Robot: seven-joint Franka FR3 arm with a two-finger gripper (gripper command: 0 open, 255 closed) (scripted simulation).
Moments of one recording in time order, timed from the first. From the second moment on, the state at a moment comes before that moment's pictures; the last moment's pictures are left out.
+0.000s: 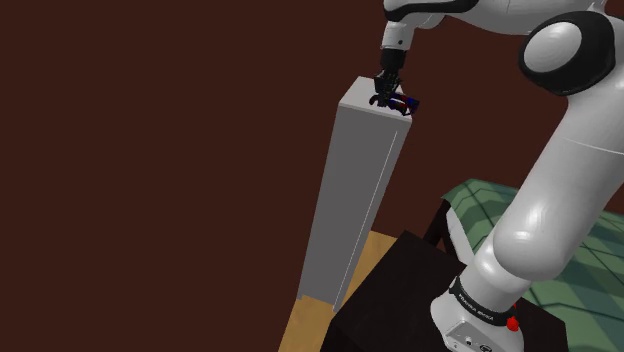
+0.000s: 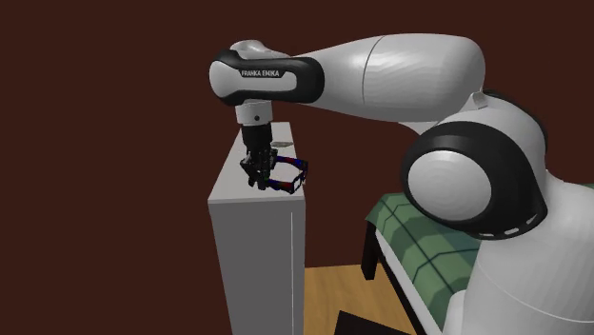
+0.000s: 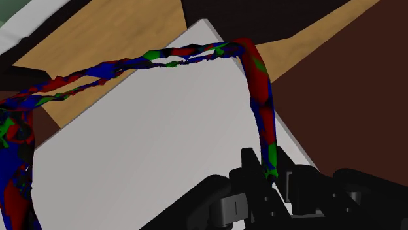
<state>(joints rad) -0.10 0.06 -0.37 -1.56 0.04 1.48 -0.33</state>
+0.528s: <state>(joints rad) -0.10 0.08 -0.37 -1.47 0.05 1.41 -0.33</state>
